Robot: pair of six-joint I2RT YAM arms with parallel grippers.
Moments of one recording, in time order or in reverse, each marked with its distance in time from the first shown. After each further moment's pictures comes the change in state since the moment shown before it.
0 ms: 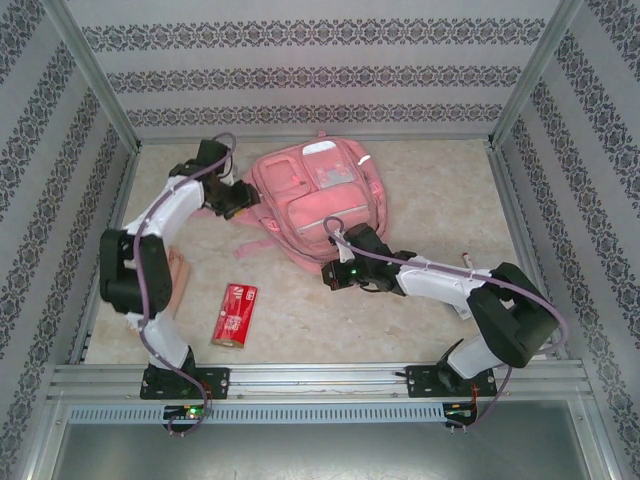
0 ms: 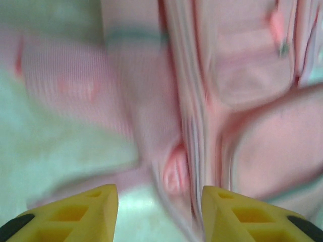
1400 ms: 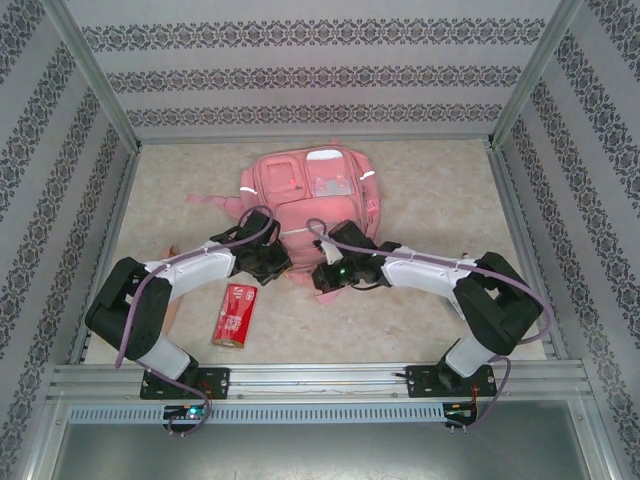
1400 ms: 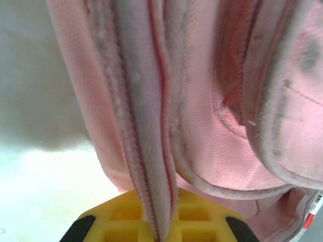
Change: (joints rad) left arm -0.361 -0.181 -0.512 0.404 -0.087 -0.551; right arm 0.010 0.084 0.134 -0.196 -0.016 -0.086
